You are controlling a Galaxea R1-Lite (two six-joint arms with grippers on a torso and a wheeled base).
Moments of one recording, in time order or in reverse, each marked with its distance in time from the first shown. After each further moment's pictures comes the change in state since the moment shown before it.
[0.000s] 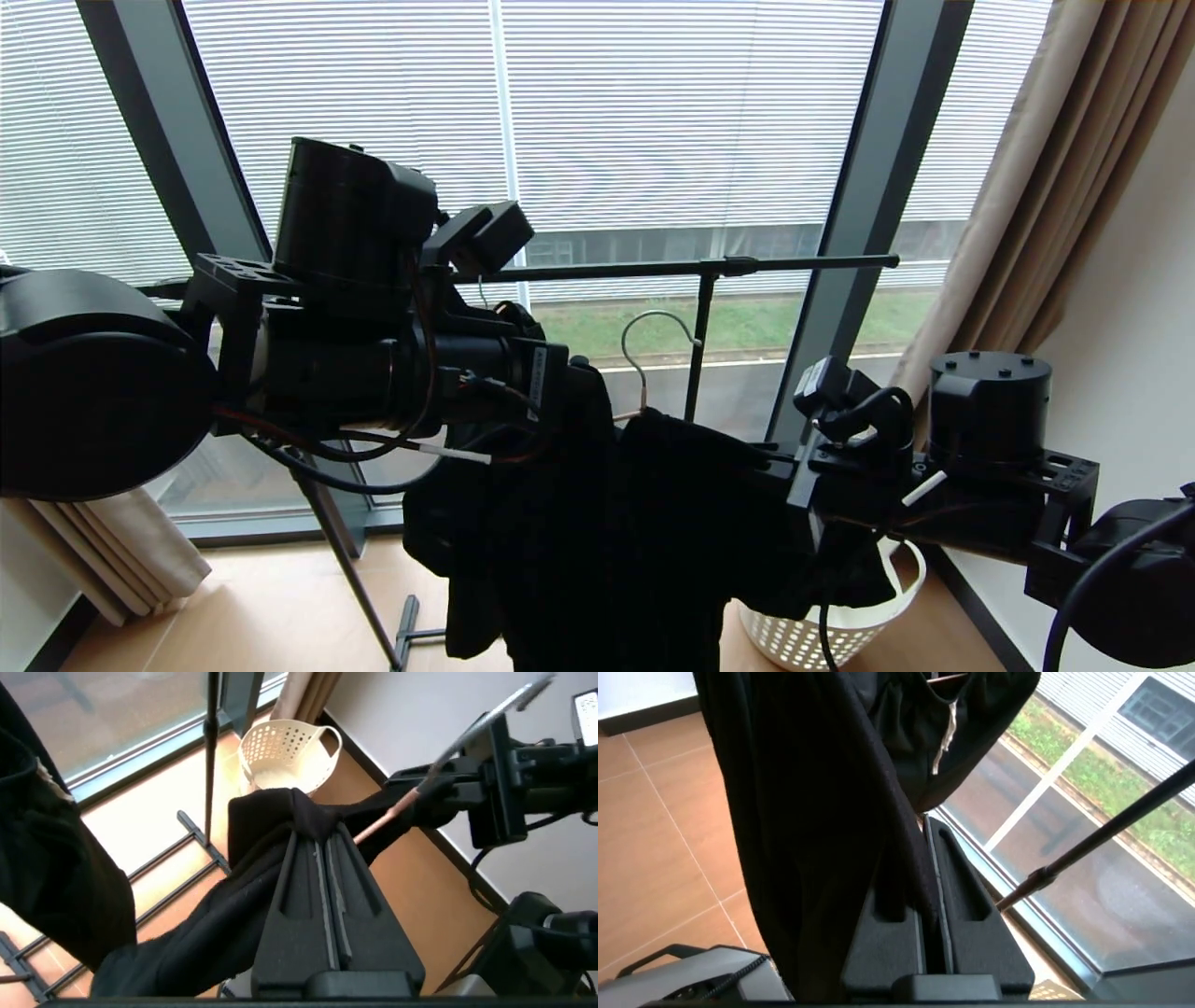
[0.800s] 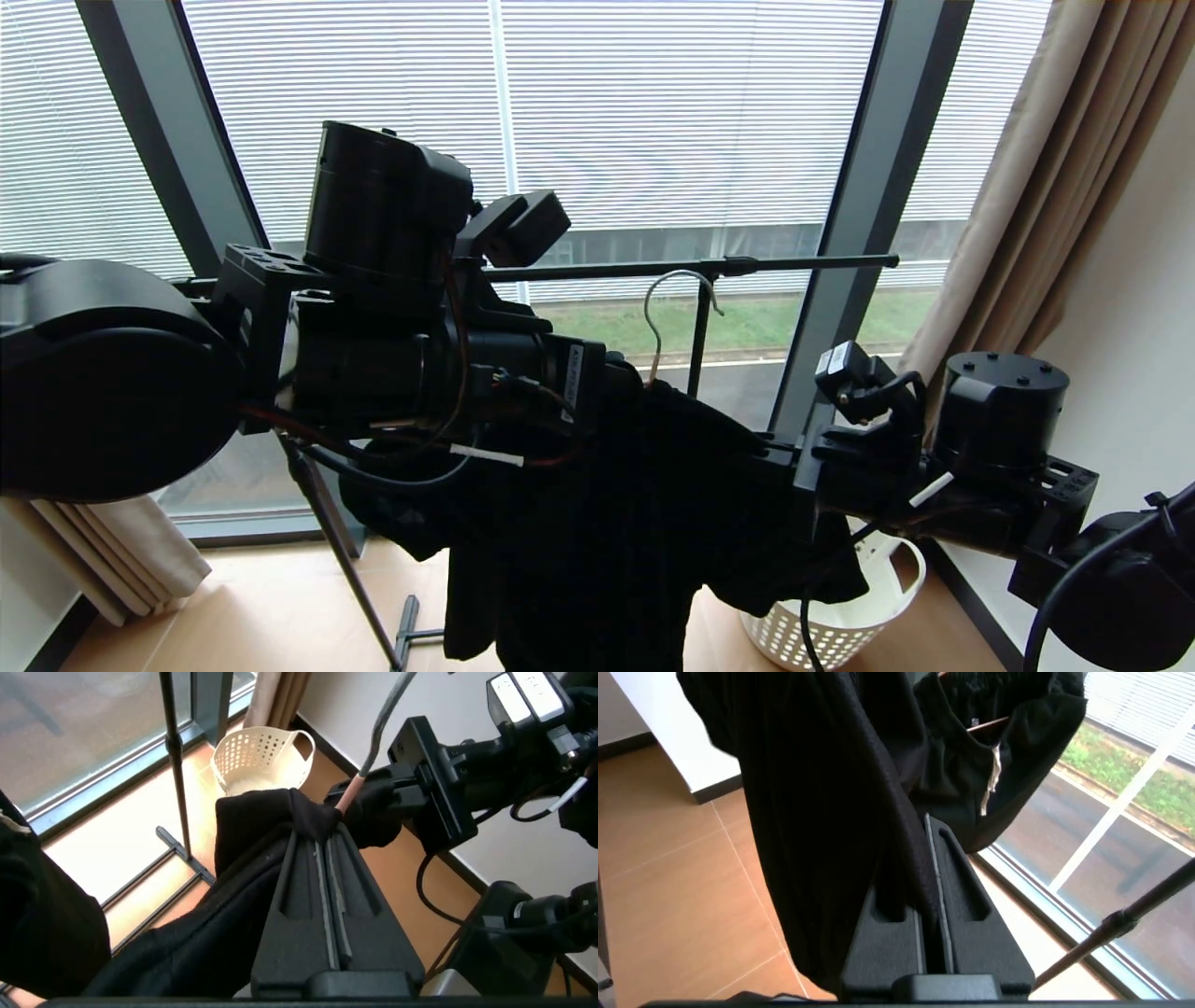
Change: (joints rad) left arm -0.057 0.021 -0.043 0.002 0.004 0.003; right arm -0.020 0.046 0.038 -0.213 0.129 0.187
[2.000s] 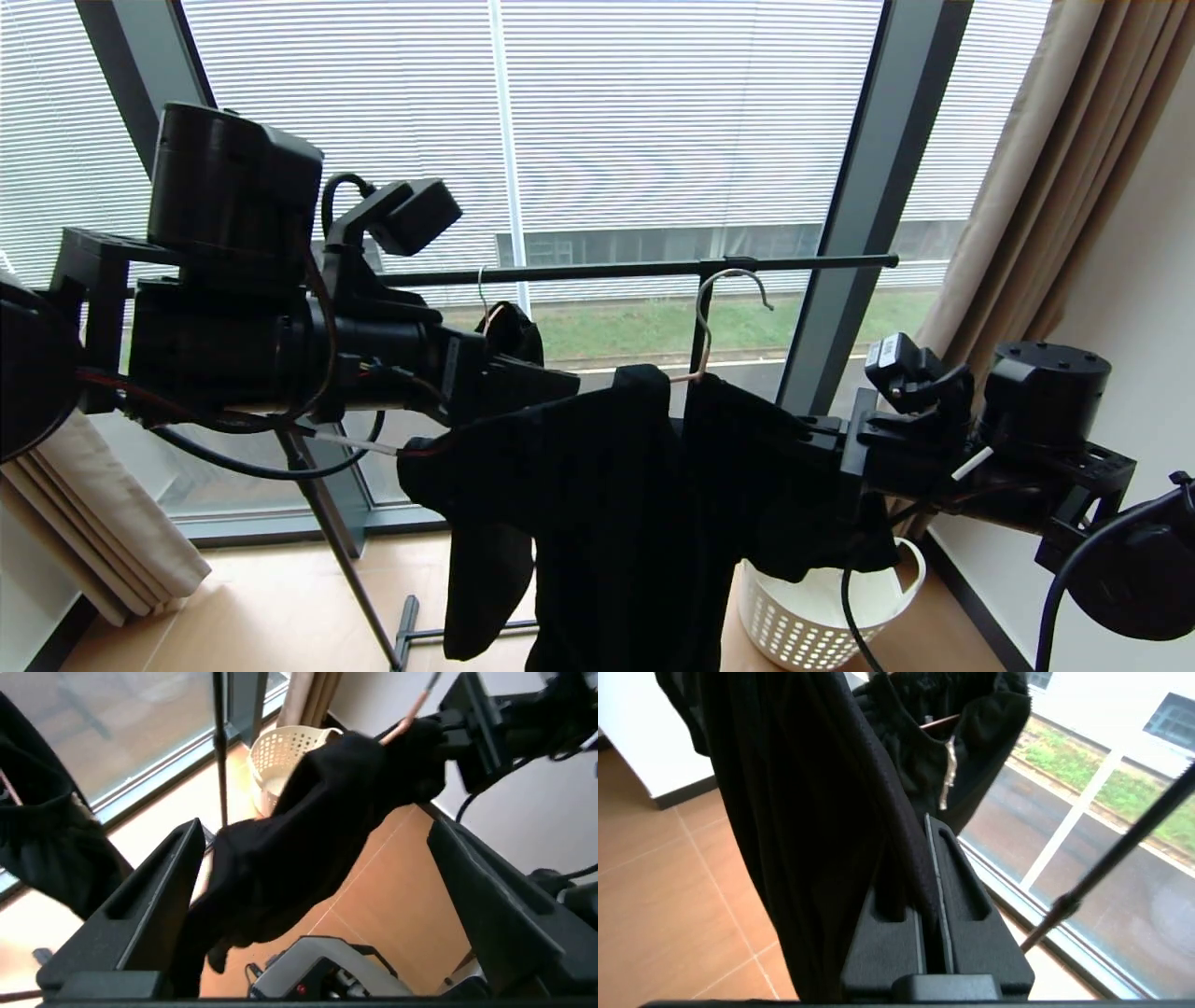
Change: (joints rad) left arm 0.201 -0.114 0.077 0.079 -0.143 0.147; right arm -0.170 0.003 0.003 -0.009 0.141 -0.116
